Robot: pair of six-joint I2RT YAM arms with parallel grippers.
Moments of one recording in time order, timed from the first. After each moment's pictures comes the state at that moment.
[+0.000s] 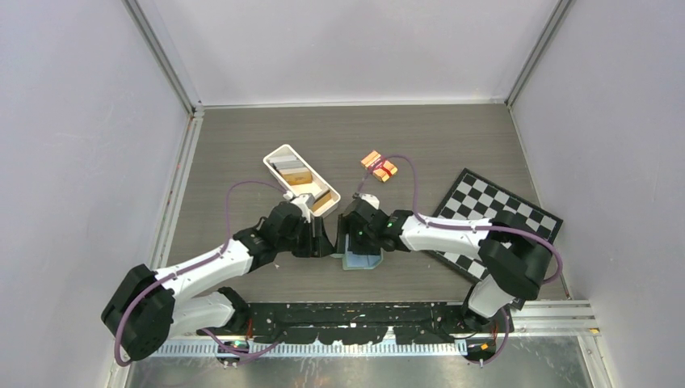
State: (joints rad) left arm -0.71 1.11 0.50 -0.15 0.17 -0.68; right arm 0.99 1.60 0.91 -0.31 0.05 0.95
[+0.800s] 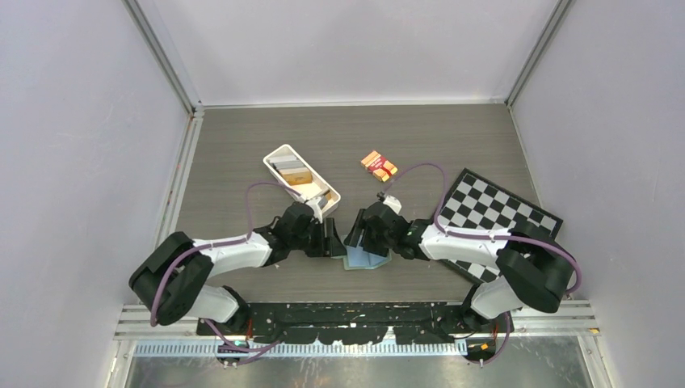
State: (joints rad) left arm -0.73 1.36 0.48 0.13 0.27 -0.74; right arm 0.93 1.45 0.70 -0.10 0.10 1.11
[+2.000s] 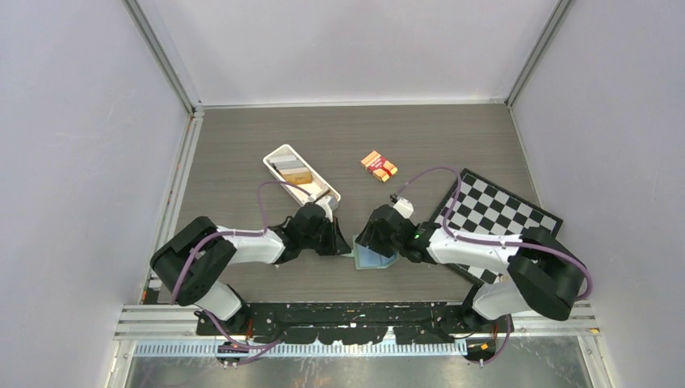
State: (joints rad) left arm -0.79 1.54 0.52 0.30 0.23 -0.79; right arm 0.92 1.40 0.64 -0.11 0.19 1.23
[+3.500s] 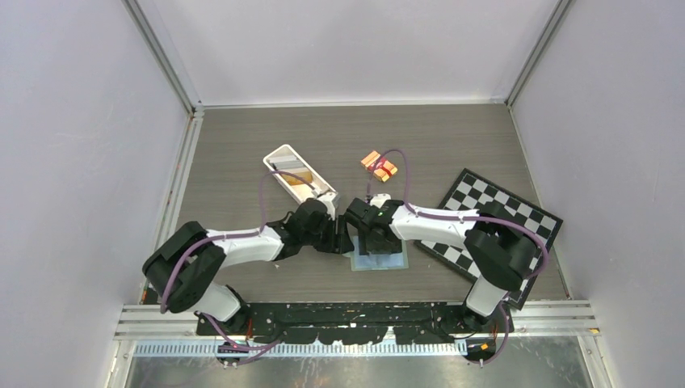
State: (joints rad) left arm -0.79 1.49 0.59 0.17 0.19 -0.64; right arm 0.96 1.68 1.01 -0.72 0.28 0.89
